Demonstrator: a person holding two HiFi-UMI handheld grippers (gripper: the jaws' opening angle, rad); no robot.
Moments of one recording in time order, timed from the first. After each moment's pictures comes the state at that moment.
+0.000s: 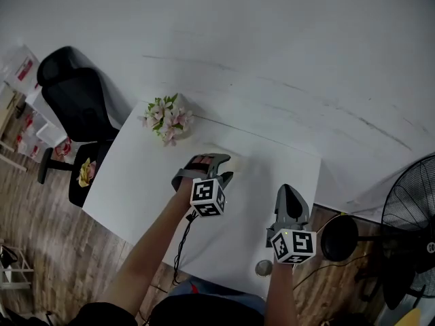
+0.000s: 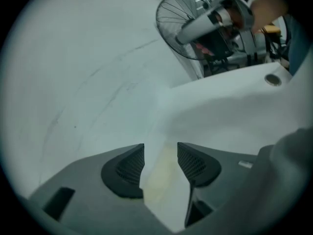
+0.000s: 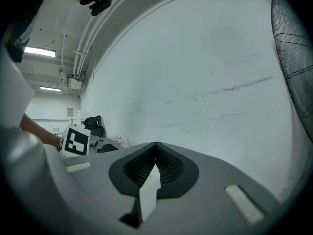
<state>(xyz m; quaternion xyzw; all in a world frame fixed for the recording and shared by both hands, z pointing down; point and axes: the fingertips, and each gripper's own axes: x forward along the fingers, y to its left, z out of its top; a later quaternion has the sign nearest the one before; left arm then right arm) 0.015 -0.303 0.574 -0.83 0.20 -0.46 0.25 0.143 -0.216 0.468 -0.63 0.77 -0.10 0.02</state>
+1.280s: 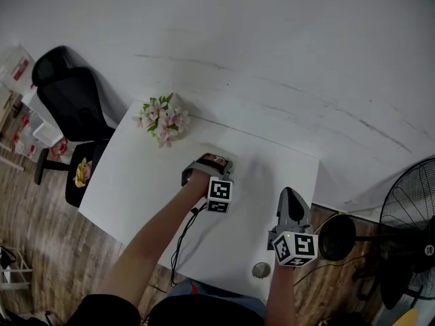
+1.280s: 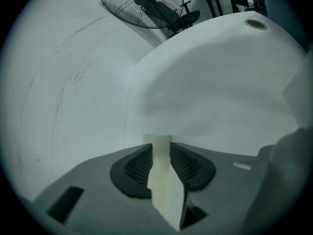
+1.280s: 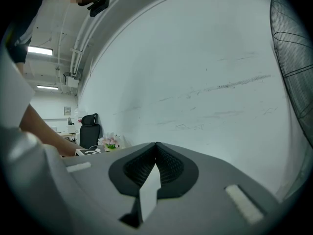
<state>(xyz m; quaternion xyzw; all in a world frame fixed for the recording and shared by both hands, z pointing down) 0.030 -0.322 0.663 -0.72 0.08 -0.59 0.35 0.161 -0.218 0.479 -0.64 0.76 -0.11 0.01</state>
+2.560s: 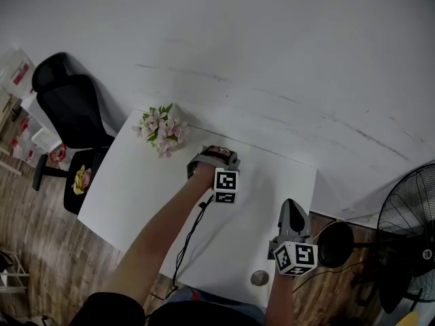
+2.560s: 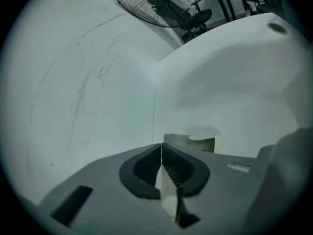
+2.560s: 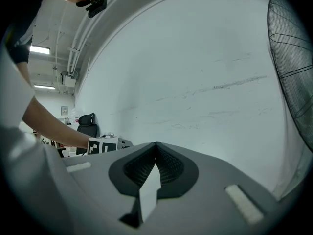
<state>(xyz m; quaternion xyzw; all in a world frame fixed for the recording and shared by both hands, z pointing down) 0.054 -0.387 0.619 -0.73 0.14 -0.56 0.37 0.171 -0.214 0.480 -0.65 0.75 -0.11 0.01</state>
